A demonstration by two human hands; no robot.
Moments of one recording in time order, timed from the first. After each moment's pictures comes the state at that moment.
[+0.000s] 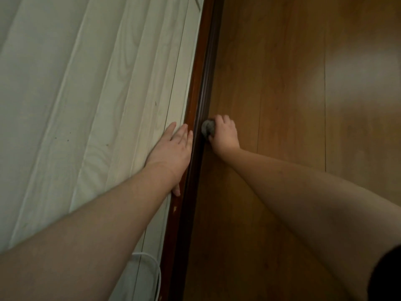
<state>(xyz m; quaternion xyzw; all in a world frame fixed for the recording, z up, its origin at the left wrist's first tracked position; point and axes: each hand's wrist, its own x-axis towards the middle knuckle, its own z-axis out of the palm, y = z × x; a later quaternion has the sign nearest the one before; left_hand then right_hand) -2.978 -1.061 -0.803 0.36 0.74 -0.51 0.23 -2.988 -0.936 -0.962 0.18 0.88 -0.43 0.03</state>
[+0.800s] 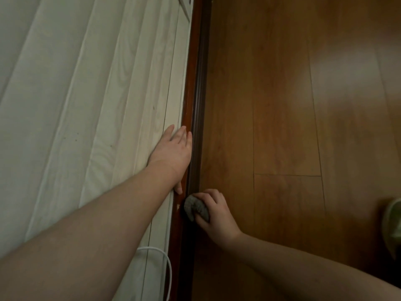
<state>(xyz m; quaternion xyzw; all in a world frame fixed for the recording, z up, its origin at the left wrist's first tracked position) -2.973 -1.062 -0.800 0.36 0.76 -0.48 0.22 -2.799 -1.032 -0.952 0.09 0.80 -0.58 0.08</state>
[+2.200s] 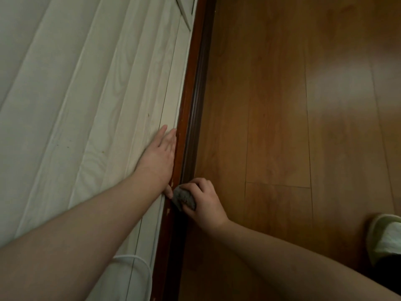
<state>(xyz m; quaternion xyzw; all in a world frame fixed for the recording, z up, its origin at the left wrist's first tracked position) -2.972 -1.069 -0.796 0.36 0.70 -0.59 0.18 -2.834 -1.011 -0.940 0.02 0.85 -0.52 0.00</state>
